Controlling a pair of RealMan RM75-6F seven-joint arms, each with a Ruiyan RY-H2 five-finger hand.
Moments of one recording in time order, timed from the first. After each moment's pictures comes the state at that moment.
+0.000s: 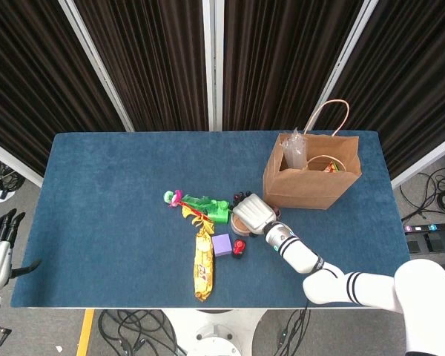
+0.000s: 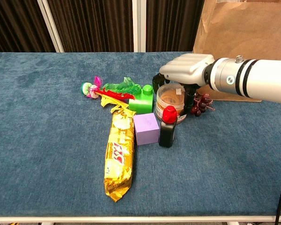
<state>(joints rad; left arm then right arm) -0.08 -1.34 -0.07 -1.20 1.44 1.45 -0.21 1.03 -1.58 0.07 -1.39 -0.99 0.76 -0.55</state>
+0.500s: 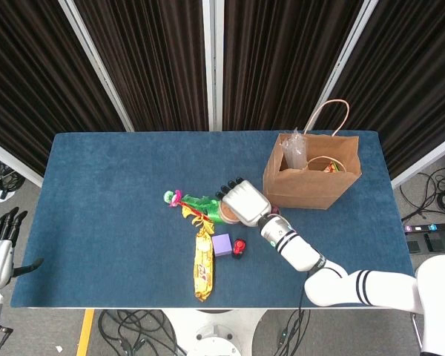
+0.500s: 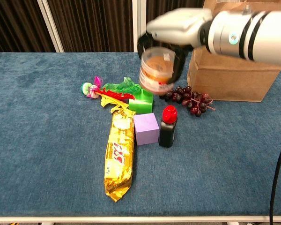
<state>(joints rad) -0.08 -1.33 -0.07 -1.24 1.44 1.46 -0.20 1.07 -1.44 0.17 -1.62 -0.97 0.85 -0.64</state>
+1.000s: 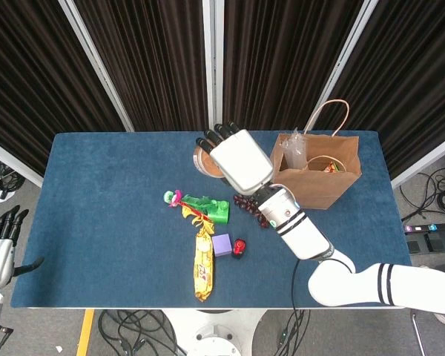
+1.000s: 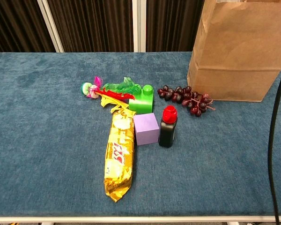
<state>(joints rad) -0.08 -1.31 -0.07 -1.27 1.46 1.47 -0.18 1.14 -1.20 0.40 -1.86 -0.92 1.05 -0.74</state>
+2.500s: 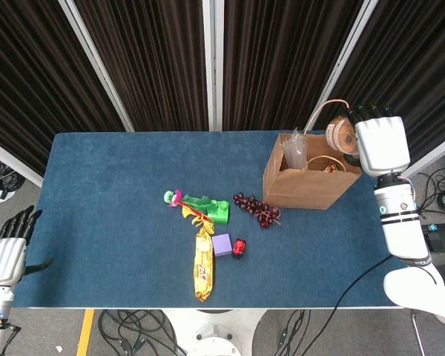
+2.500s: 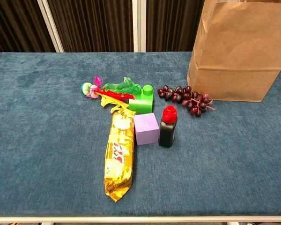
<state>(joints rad) -0.11 -1.32 -0.05 -1.28 1.47 1.44 -0.14 0.79 -0.98 0.30 -1.76 -0.90 1.19 -0.56</state>
